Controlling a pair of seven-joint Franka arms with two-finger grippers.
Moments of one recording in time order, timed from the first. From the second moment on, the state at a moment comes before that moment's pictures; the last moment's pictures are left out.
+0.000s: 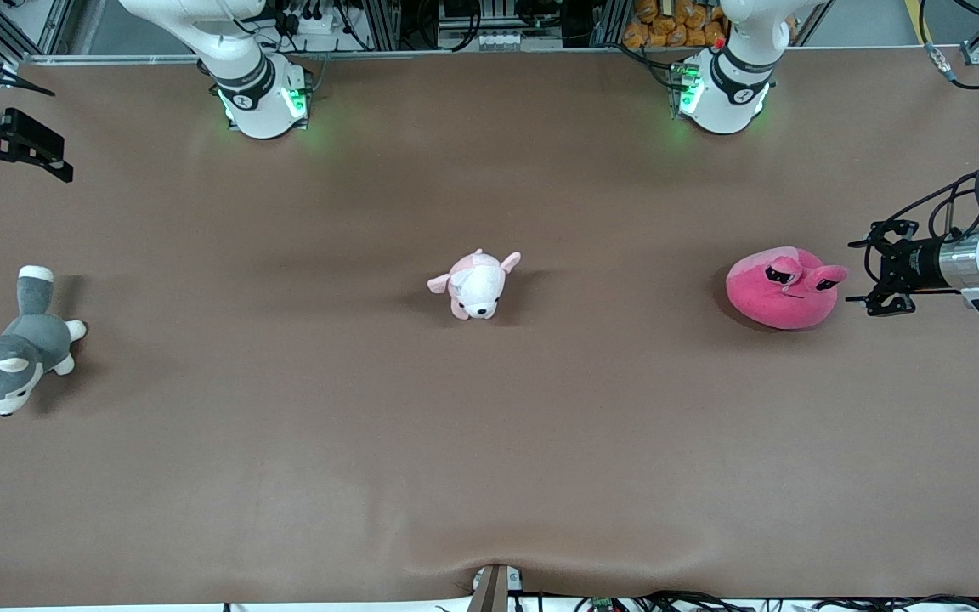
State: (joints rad) left arm 0.35 0.24 -0.12 -1.95 -0.14 1.81 -1.26; right arm -0.01 -0.06 0.01 -1.50 -0.01 1.37 -0.13
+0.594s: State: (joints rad) left arm 0.34 0.27 -0.12 -1.94 -0.17 1.81 -1.28; right arm -0.01 -0.06 0.01 -1.50 -0.01 1.37 -0.13
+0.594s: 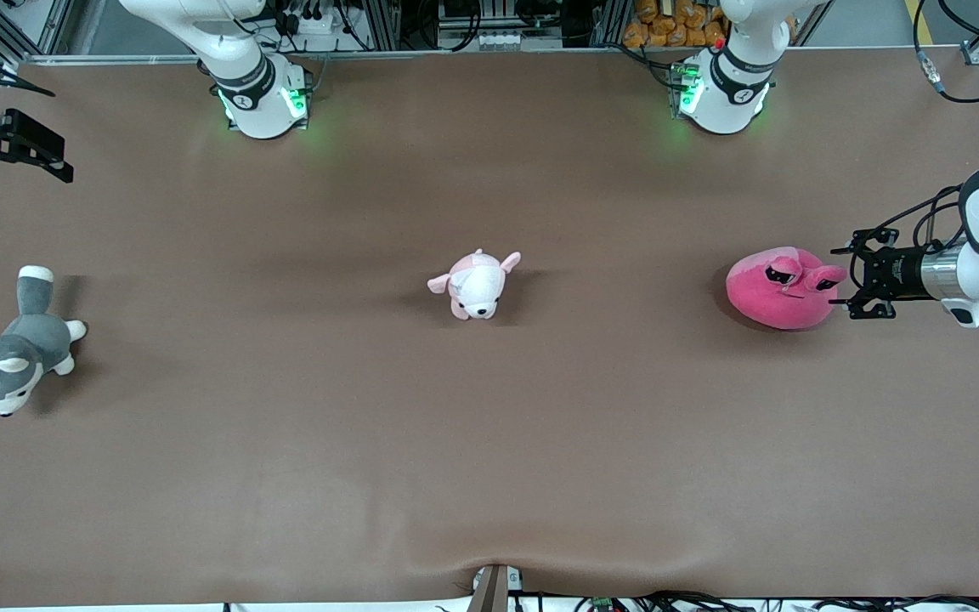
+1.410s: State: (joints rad) left arm 0.34 0.30 -0.13 -1.94 -0.20 1.81 -1.28; right arm 0.03 -0.04 0.01 -1.50 -0.01 1.38 -0.08
